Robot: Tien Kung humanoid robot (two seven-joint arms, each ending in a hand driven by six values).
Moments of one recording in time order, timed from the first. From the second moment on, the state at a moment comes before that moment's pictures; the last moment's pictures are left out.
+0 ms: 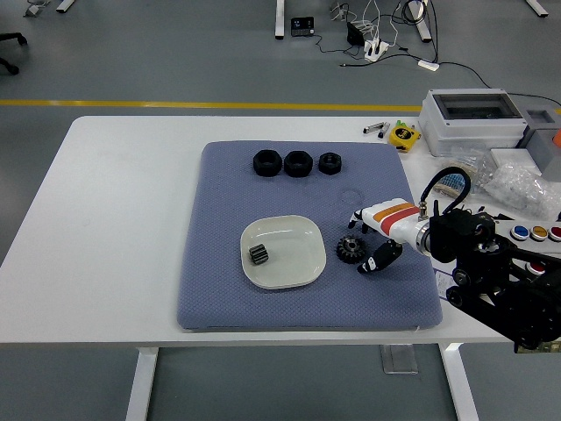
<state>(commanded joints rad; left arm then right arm) -0.07 0.00 -1.34 -0.18 0.76 0.15 0.06 0.91 -0.32 0.28 1.03 -1.80 -0.01 -0.17</state>
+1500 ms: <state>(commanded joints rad) -0.08 0.00 -1.34 -0.18 0.76 0.15 0.06 0.90 -0.31 0.29 0.98 -1.71 -0.10 -0.11</state>
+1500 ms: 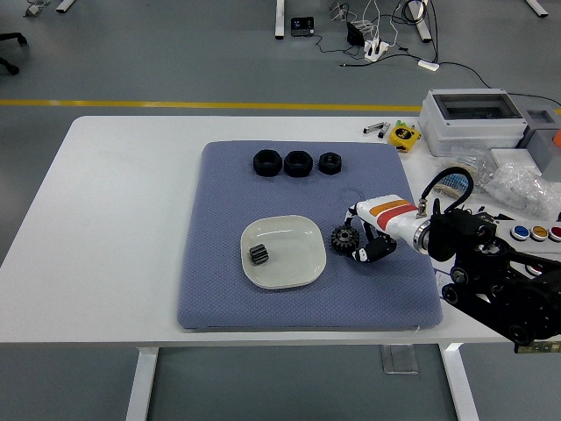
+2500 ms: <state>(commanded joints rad) -0.08 0.00 -1.33 -0.18 0.75 0.15 0.06 0.89 -0.29 0.36 1.20 -1.65 -0.12 -0.15</state>
